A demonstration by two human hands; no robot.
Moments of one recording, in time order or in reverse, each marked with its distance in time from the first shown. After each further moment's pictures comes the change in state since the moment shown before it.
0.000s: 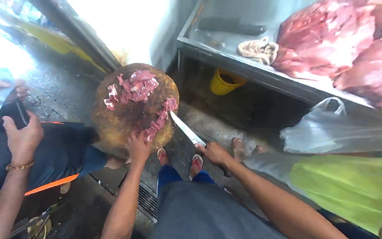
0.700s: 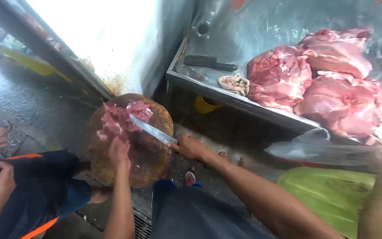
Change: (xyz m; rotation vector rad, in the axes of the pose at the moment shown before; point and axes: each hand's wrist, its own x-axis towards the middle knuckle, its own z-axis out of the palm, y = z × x) left_hand 0.108 0.002 -0.082 -1.500 0.220 -0.240; right_hand 0.004 -0.167 -0.112 -0.139 0.040 -0.184
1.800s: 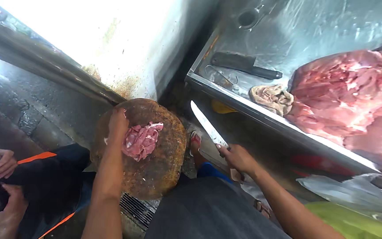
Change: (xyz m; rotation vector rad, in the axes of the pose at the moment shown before) left_hand 0.213 0.061 0.076 1.442 -0.283 0.117; right_hand 0.060 0.135 -0.066 0.336 0.136 0.236
